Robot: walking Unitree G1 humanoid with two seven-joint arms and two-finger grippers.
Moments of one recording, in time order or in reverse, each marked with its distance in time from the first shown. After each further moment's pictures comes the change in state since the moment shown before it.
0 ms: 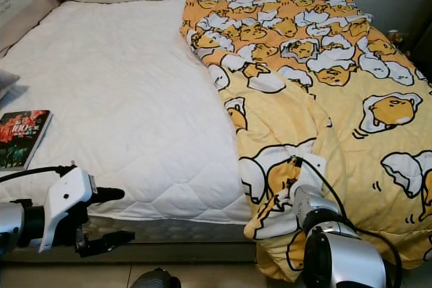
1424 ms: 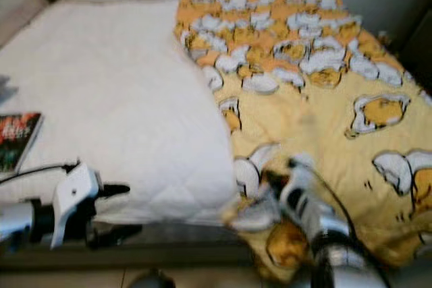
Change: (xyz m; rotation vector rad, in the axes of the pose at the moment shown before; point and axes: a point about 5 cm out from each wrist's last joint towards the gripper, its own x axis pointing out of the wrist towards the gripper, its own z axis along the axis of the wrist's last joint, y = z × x) left arm 0.012 0.003 -0.002 -0.025 -0.045 0.034; right arm -0.025 0.022 -0.015 -0.091 -0.127 0.914
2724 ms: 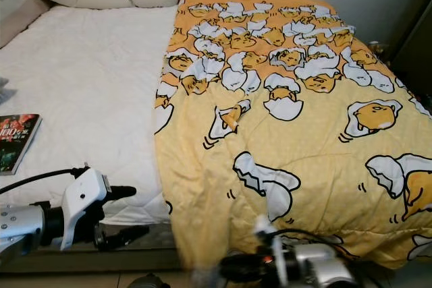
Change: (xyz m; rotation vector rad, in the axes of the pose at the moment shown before) left arm 0.013 0.000 -0.003 0.010 -0.022 0.009; right arm -0.052 0.029 -0.085 -0.043 0.427 0.725
